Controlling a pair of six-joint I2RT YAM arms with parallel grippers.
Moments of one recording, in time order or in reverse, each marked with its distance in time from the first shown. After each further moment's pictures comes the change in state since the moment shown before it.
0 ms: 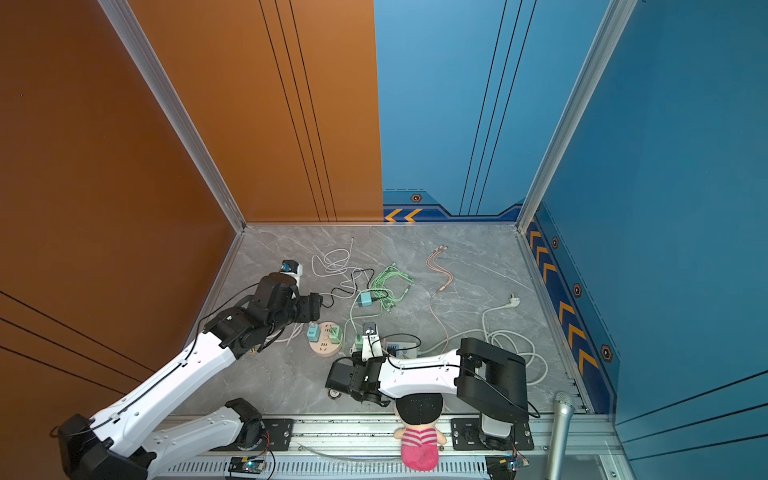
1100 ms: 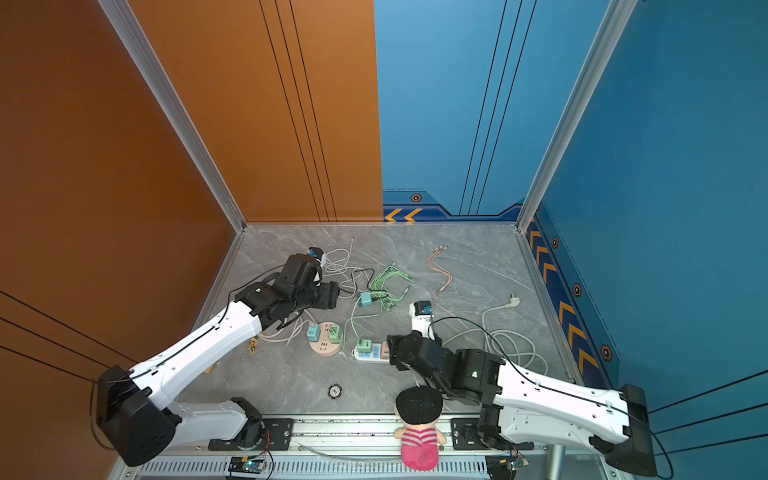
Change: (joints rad) left arm -0.032 0.290 0.206 -0.015 0.061 0.065; right arm -0.213 -0.871 -0.219 -0.051 -0.272 -0.227
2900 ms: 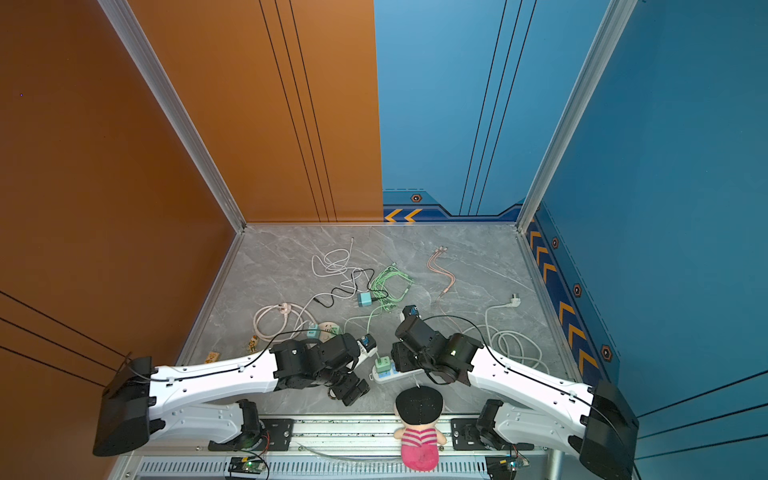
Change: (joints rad) left arm -0.557 -0.053 -0.348 0.094 0.177 0.080; right arm -0.168 0.228 -0.058 0.011 -0.414 -0.201
